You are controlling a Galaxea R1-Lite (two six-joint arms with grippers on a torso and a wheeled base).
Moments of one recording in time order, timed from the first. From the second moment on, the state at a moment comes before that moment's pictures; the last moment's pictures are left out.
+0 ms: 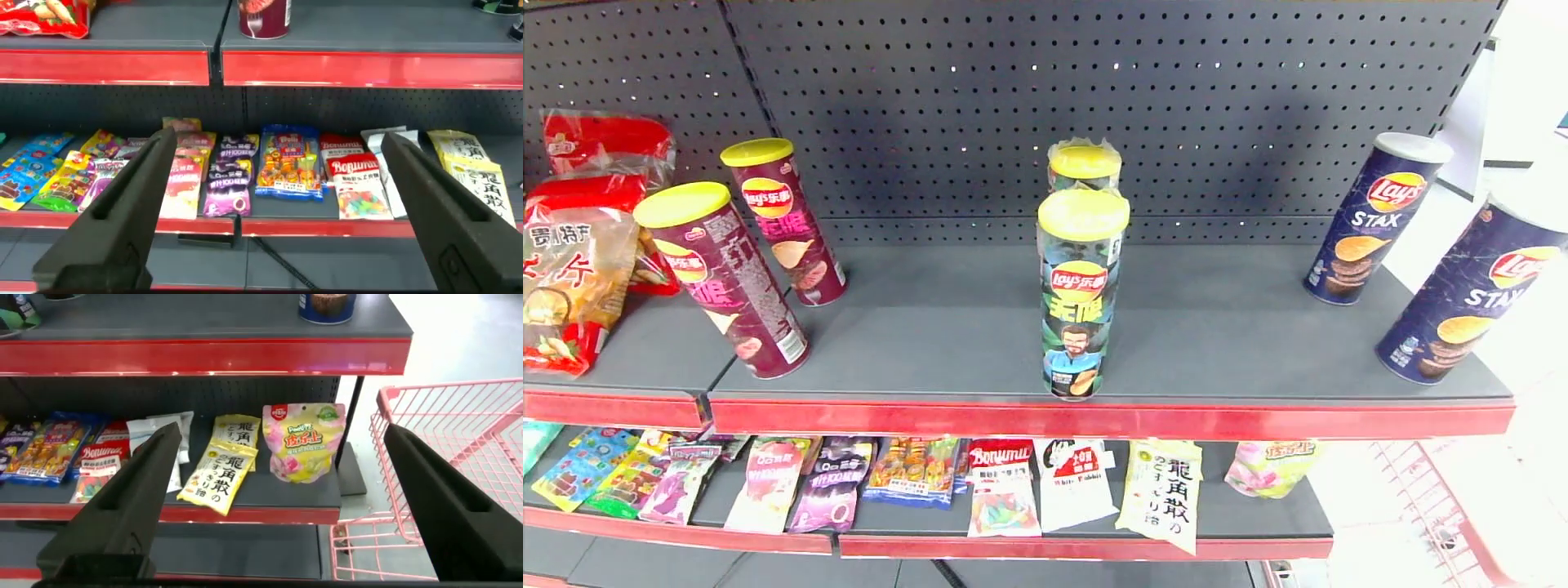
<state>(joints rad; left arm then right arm) 0.00 0.00 0.00 0.00 0.01 0.00 0.00 0.00 0.00 0.00 0.01 0.01</state>
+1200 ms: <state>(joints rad) 0.00 0.00 0.00 0.00 0.01 0.00 0.00 0.00 0.00 0.00 0.01 0.01</state>
